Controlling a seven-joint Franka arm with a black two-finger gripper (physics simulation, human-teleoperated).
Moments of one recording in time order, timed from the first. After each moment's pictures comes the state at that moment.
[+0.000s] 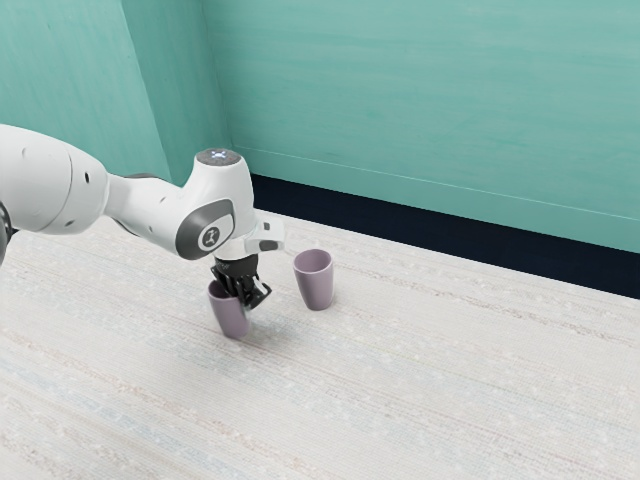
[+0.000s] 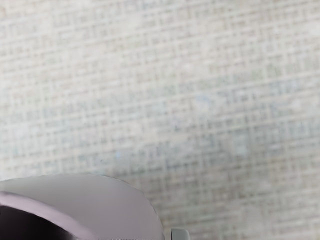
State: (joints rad) arm 0.03 0.35 -0.06 -1.98 0.14 2.34 0.05
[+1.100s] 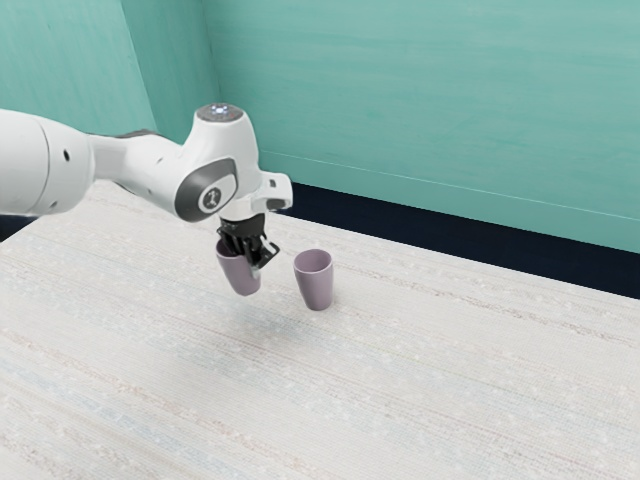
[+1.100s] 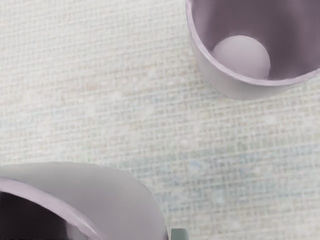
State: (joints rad) arm 0.02 0.28 -0.09 -1.88 0.18 2.26 -0.01
